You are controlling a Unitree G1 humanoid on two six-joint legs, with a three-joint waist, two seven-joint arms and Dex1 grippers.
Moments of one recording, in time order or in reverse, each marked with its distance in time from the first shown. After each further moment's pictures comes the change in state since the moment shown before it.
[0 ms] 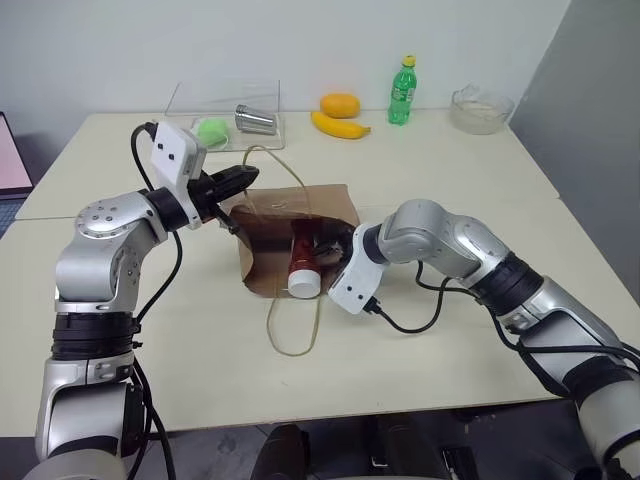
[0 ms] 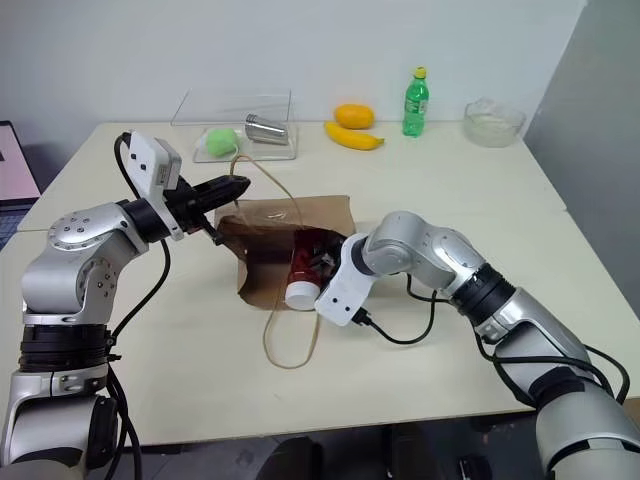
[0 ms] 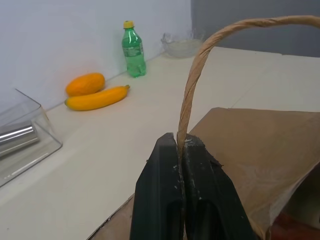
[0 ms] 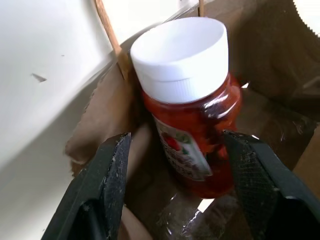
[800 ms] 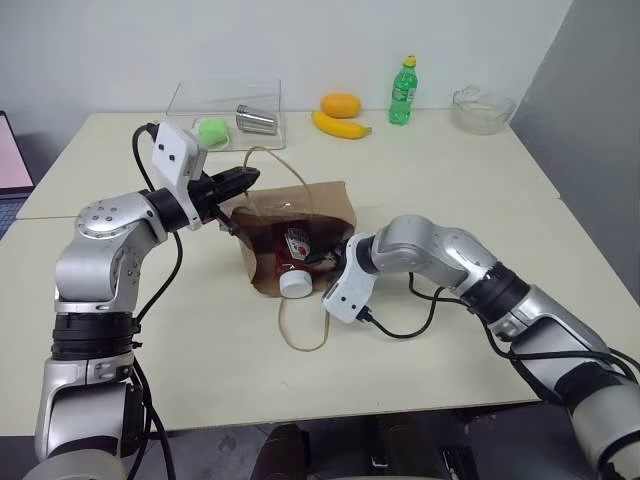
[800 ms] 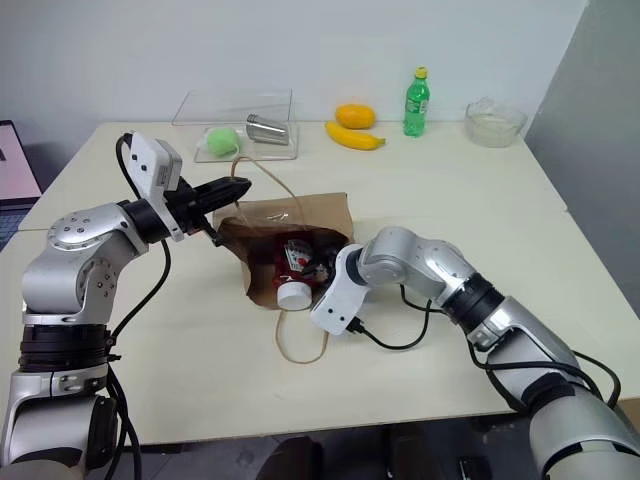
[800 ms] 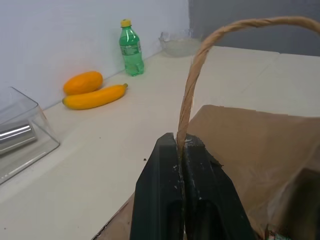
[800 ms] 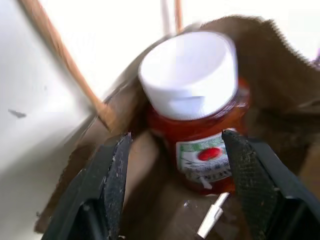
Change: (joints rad) left arm 0.001 0.001 0.000 -0.001 0.001 0.004 -0.010; right arm 0.083 0.003 -0.026 -0.109 -0.011 0.007 -0.029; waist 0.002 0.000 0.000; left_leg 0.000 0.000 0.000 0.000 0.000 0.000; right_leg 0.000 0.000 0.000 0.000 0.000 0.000
